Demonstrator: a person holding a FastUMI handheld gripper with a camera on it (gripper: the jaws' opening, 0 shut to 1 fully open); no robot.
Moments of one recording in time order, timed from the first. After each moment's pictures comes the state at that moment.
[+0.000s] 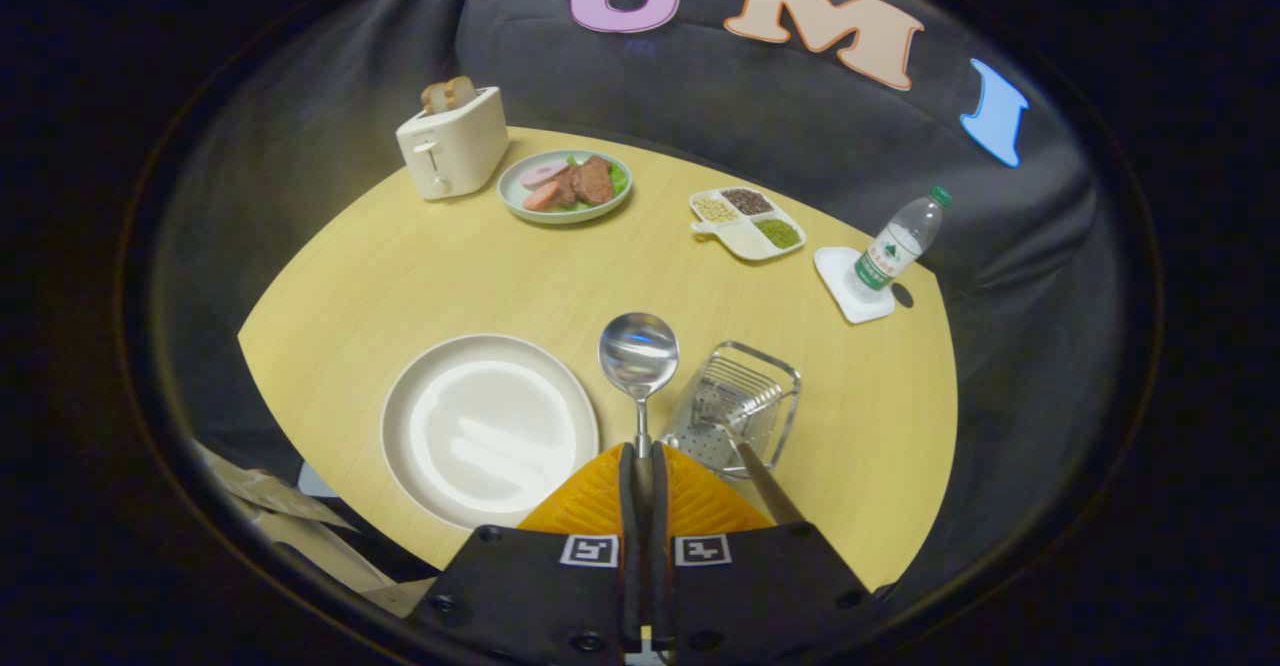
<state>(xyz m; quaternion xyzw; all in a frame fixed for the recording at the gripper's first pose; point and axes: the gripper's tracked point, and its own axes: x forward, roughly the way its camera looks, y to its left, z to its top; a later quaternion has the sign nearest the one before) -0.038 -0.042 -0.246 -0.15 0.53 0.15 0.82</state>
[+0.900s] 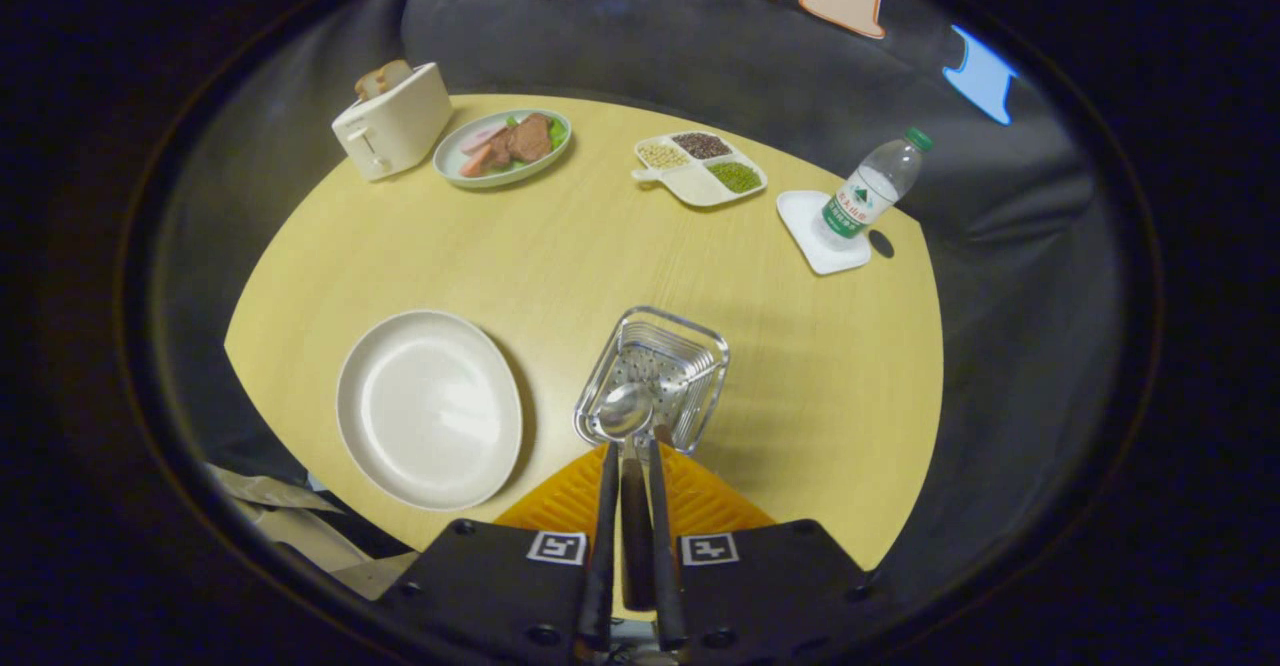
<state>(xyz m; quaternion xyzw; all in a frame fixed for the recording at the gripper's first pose) -0.023 -0.082 -0.255 -0.14 0.60 0.11 0.78</state>
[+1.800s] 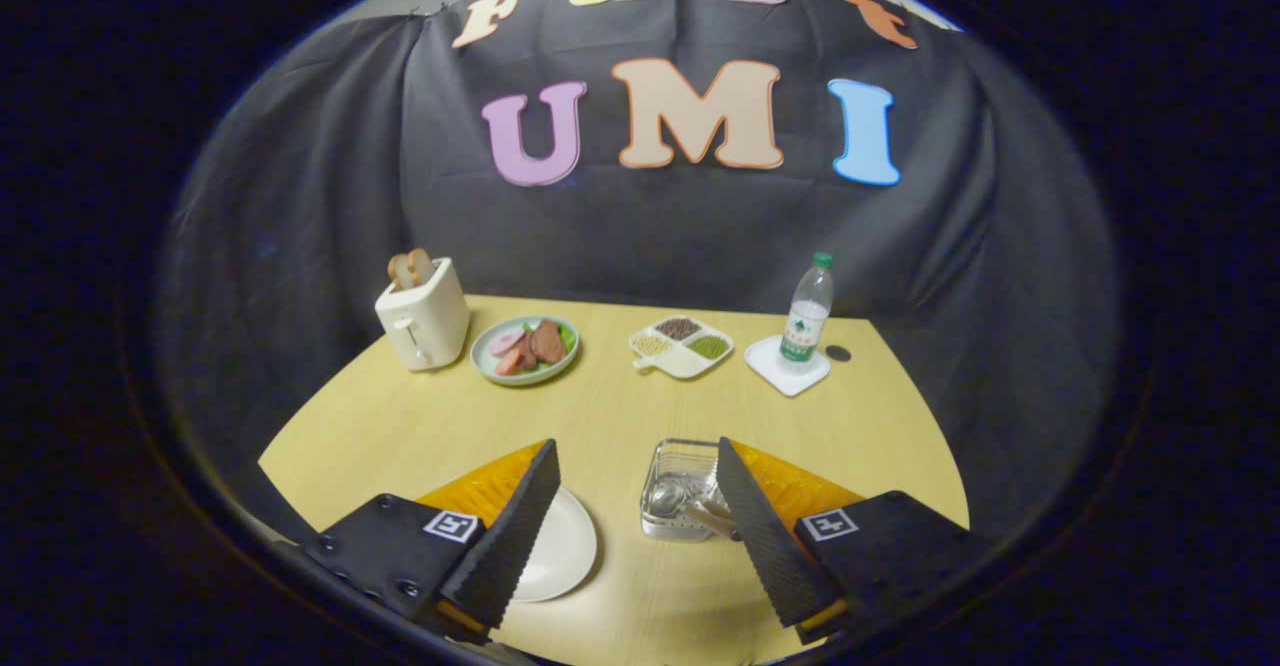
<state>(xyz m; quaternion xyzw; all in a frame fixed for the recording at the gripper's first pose) -0.005 -0.055 -0.138 -0.01 0.28 0.06 0.96</state>
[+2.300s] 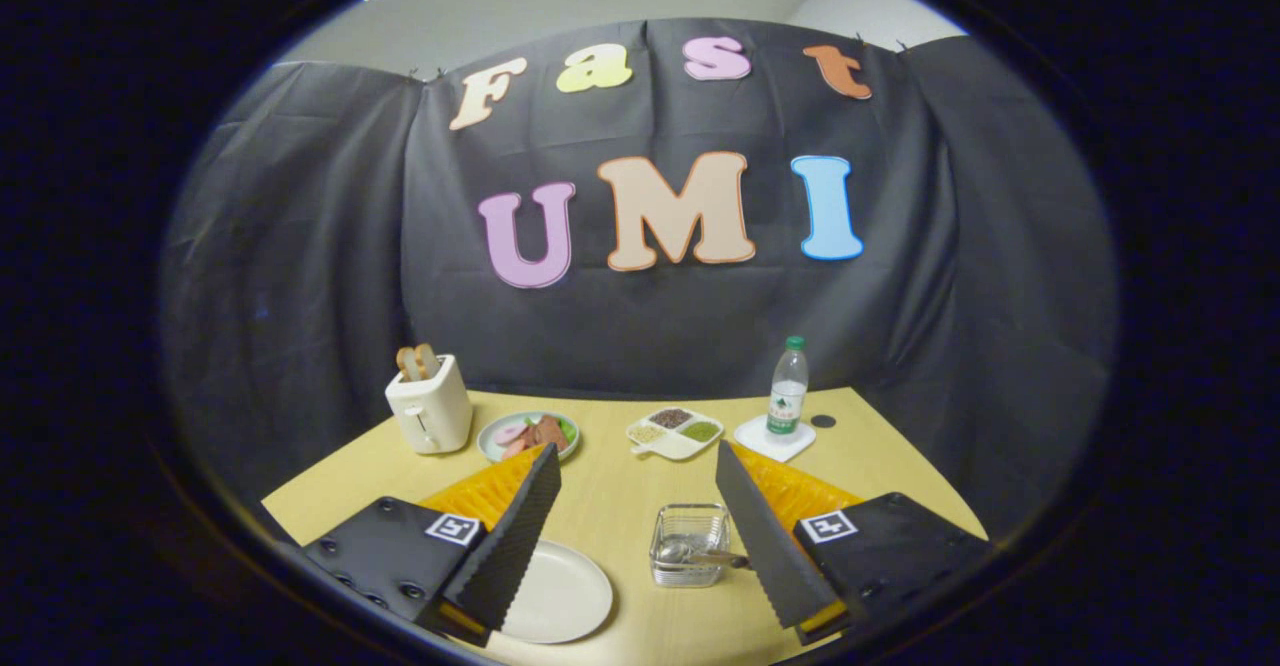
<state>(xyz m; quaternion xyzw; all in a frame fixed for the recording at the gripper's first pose) -0.012 -0.043 -0.091 0.03 0.17 0.05 0.98</state>
